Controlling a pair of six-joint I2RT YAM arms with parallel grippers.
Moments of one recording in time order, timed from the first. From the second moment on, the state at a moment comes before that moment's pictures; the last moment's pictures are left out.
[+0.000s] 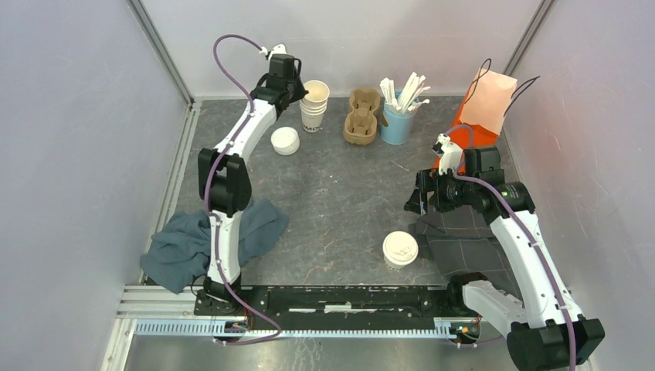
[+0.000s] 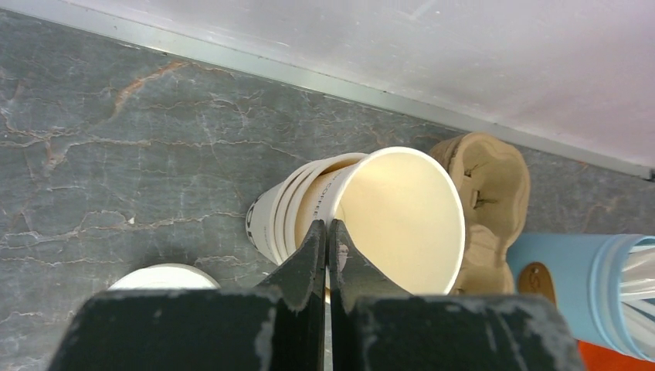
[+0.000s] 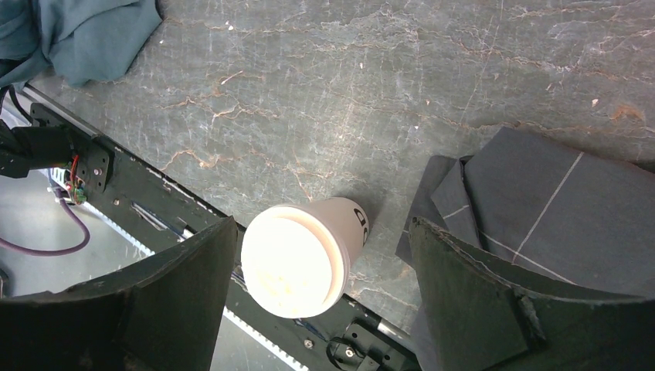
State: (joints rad) left arm -0.31 2.21 2.10 -0.39 -0.17 -0.52; right arm 0.15 0.96 1.02 -0.94 -0.49 0.07
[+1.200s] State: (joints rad) left arm -0.62 1.69 1.48 -0.16 0.20 -0.56; right arm 0.15 0.94 1.03 -0.93 -0.49 0.07
